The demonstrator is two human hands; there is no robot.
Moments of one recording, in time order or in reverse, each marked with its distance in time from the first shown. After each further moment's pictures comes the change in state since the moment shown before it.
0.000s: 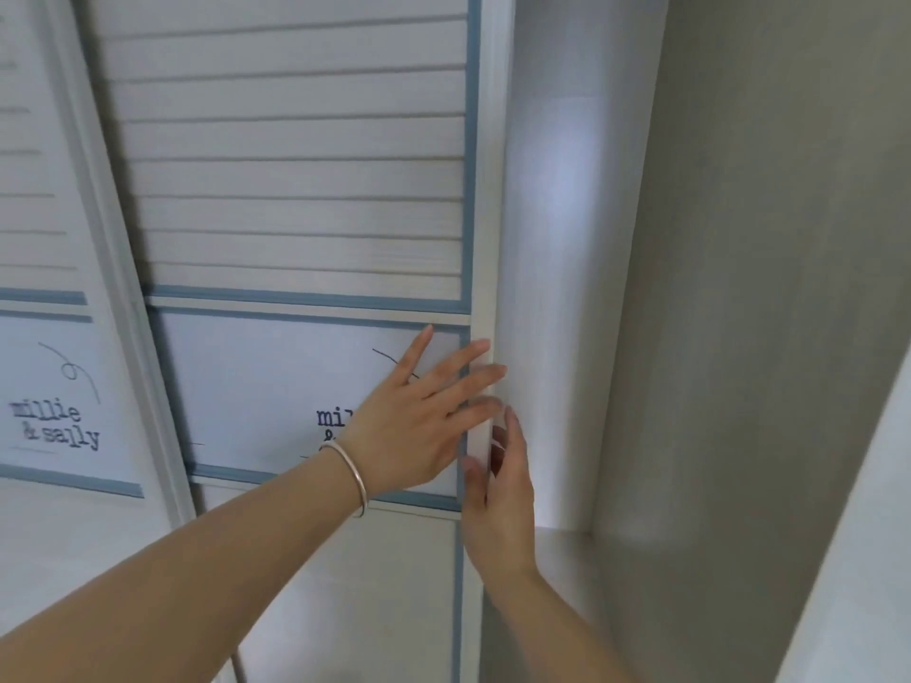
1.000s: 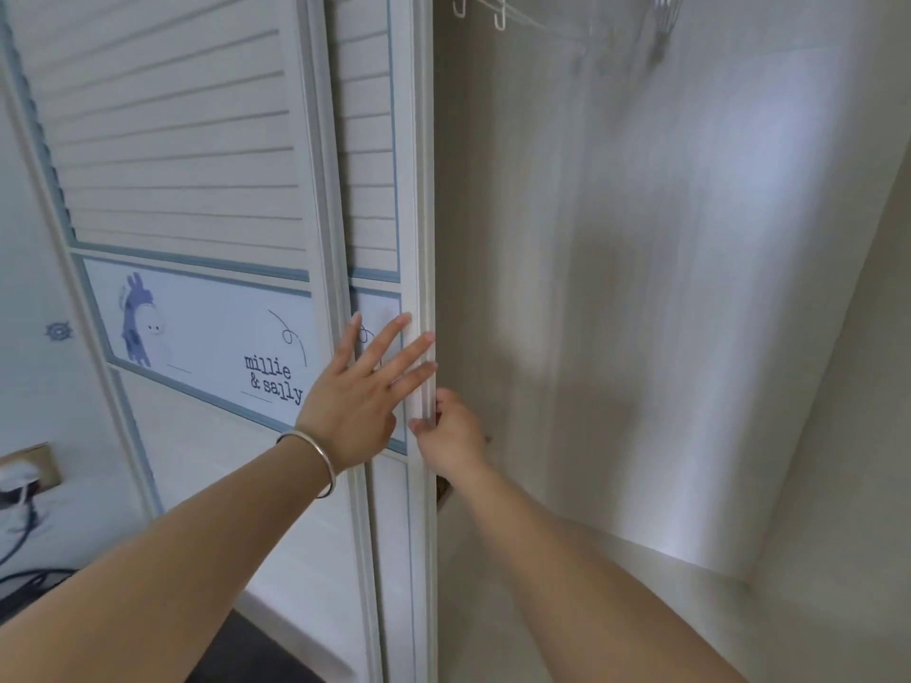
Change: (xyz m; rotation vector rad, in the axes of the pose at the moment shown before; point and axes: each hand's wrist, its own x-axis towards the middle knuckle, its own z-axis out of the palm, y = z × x) left_hand -0.161 -0.101 -0.012 0.286 -0.601 -0.364; right_hand 0.037 -0.046 0.189 -0.155 -0.599 0.181
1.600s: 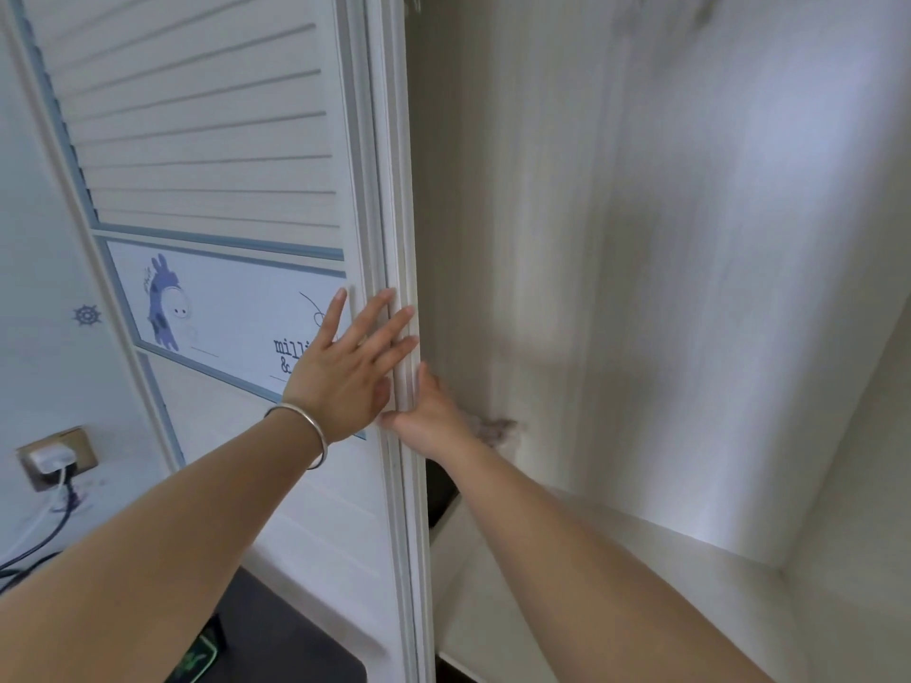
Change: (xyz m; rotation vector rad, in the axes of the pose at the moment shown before) left_hand -0.019 -0.041 0.027 0.110 -0.175 -0.050; right_hand 0.015 -0.026 0.046 -0.053 -0.248 -0.002
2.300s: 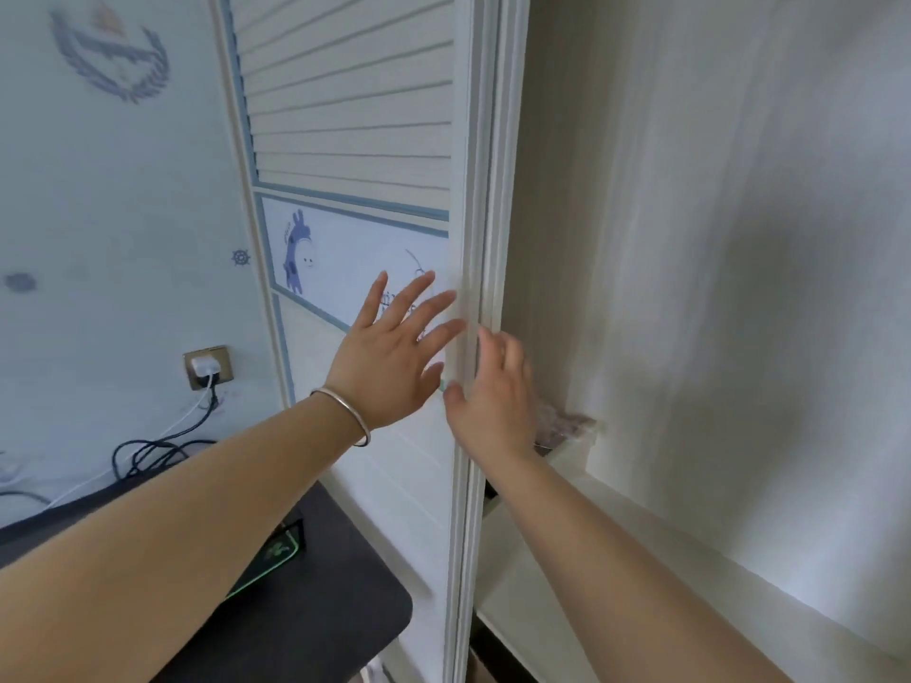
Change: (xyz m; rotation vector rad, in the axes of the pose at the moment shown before) left_hand -0.063 0.002 -0.037 -0.191 0.116 -0.177; right_hand -0.062 -0.008 0.015 -0.314 0.324 -0.327
